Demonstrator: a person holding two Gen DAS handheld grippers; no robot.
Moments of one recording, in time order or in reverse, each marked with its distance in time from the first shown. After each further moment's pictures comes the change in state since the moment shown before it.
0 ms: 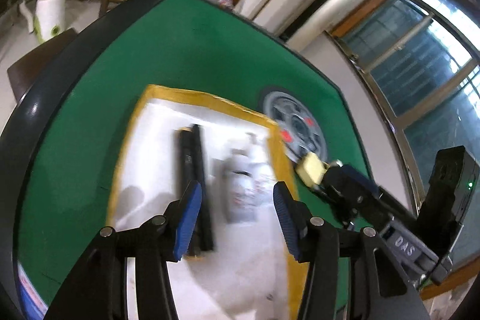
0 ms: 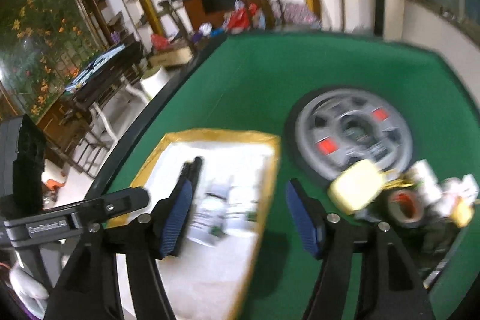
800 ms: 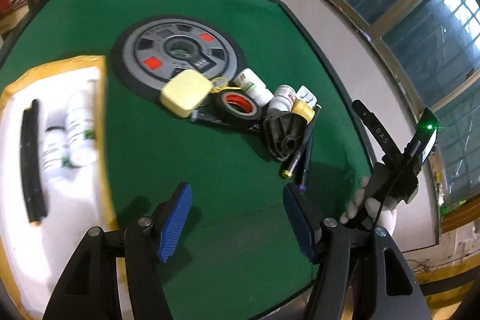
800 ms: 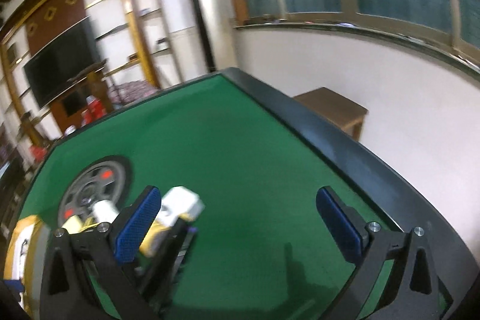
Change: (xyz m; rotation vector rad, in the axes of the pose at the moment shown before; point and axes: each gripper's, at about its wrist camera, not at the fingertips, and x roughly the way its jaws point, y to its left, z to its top) left arm 0.089 -0.181 -0.066 0.296 0.262 -0.002; right arm -0.115 -0.286 -0.099 0.459 -0.324 -0.556
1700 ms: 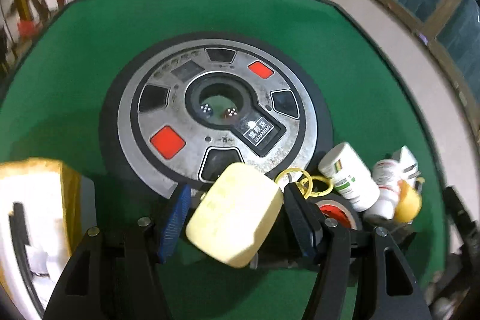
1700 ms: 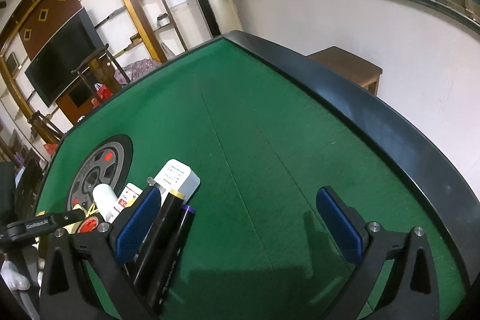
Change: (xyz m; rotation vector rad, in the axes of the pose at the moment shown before) left arm 0.102 0.034 0.101 0.022 -0.036 0.289; right arm 0.036 -0.012 -0.003 0.054 0.177 0.095
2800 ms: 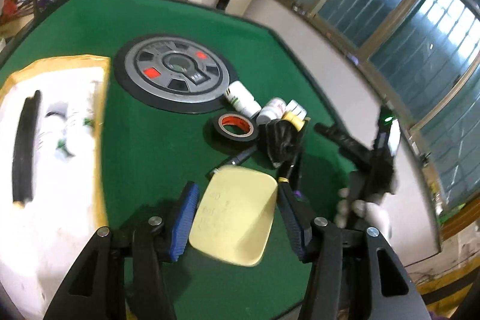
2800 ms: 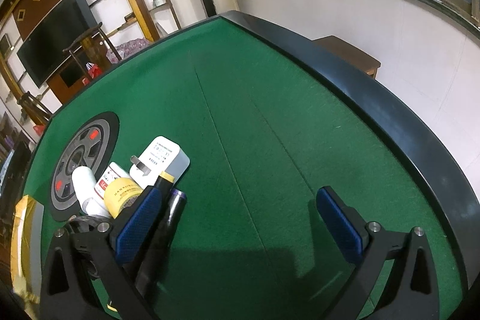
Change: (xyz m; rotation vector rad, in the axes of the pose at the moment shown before) left arm -0.144 0.004 -0.137 -0.092 -0.159 -0.354; right arm 0.018 0.006 -0.009 -0.046 0.086 -0.056
